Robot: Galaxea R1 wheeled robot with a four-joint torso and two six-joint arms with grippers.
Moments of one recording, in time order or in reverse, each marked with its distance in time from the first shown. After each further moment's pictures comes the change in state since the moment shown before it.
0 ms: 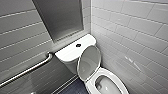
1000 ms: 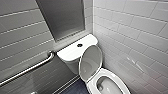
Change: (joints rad) left arm 0.133 0.235 -0.357 0.002 0.032 0.009; right arm 0.298 -0.171 0.298 0.314 -0.101 0.056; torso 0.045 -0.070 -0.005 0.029
